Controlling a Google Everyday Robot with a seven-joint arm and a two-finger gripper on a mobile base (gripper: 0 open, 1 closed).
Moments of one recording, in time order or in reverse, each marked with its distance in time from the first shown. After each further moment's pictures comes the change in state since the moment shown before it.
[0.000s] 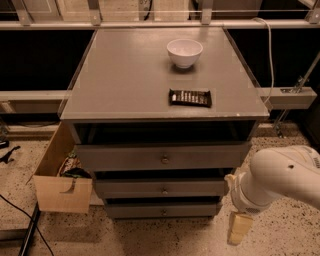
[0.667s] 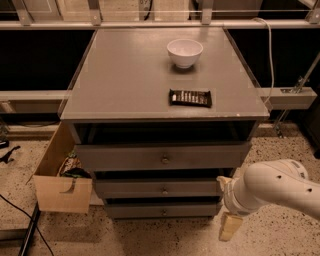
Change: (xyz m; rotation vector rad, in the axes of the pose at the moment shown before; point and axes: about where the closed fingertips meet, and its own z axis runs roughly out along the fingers) arm -0.003 -0.020 0.054 0.066 -0.069 -0.045
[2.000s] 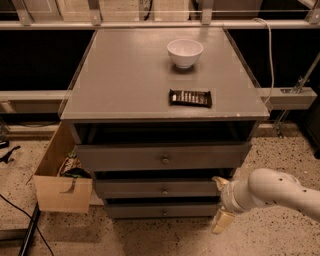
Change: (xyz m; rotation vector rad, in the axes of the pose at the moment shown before) arm 0.012 -0.029 0.074 0.030 -0.192 0.029
